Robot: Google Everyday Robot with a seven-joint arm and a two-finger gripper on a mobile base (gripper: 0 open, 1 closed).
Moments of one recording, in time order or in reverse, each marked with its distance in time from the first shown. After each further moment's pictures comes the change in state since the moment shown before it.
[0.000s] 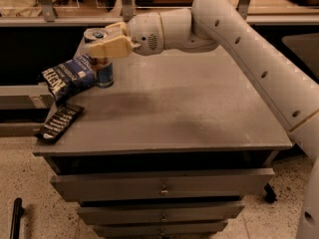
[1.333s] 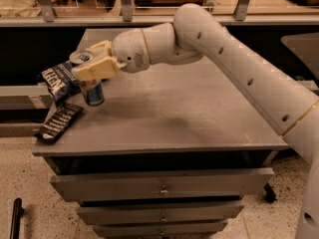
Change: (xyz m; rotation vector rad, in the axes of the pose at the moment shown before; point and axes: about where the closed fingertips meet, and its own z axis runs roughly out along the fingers) arm 0.032 0.024 0.039 -0.077 0.055 -0.032
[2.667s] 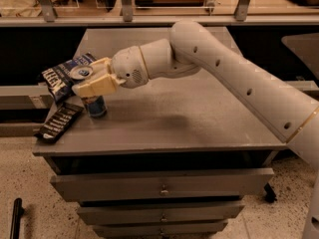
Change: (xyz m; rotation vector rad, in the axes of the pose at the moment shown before) arm 0.040 0.015 0.014 -0.017 0.052 0.050
